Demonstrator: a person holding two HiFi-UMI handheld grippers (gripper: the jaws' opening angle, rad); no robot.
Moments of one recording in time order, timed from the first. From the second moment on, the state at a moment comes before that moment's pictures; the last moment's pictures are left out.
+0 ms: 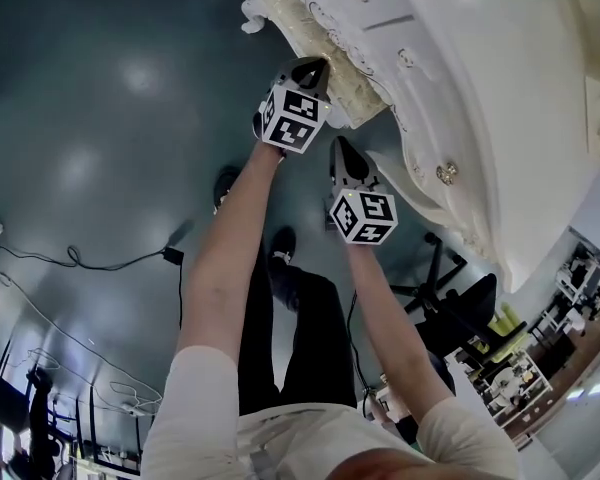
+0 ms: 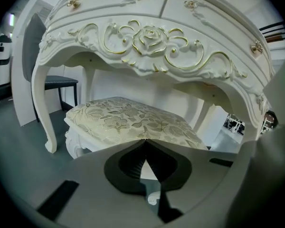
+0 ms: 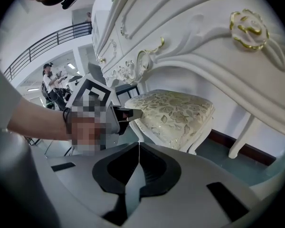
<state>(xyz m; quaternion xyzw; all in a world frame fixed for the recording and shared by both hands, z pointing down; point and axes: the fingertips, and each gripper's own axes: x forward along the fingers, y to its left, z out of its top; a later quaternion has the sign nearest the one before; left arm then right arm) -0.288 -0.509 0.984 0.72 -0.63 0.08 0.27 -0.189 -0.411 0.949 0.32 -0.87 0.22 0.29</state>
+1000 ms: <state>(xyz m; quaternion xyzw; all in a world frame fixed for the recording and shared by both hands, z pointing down) -0.263 -0.467 0.894 0.75 -0.56 0.25 0.25 -0.153 -0.391 0.838 0.35 -0.87 0.23 0.27</state>
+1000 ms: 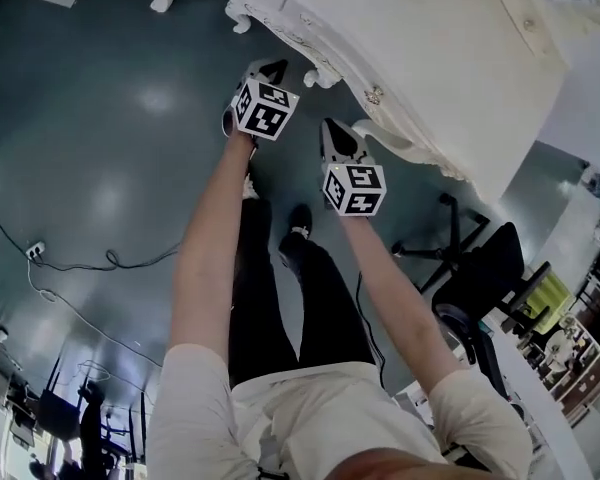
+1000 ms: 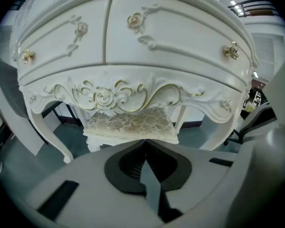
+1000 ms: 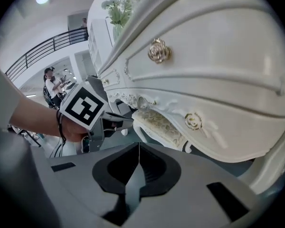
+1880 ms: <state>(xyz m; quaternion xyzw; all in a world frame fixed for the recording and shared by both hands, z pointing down) -0.194 -0.283 0.641 0.69 -0.63 0.18 0.30 -0.110 -0.286 0.668 0.30 -0.88 0.19 0.31</state>
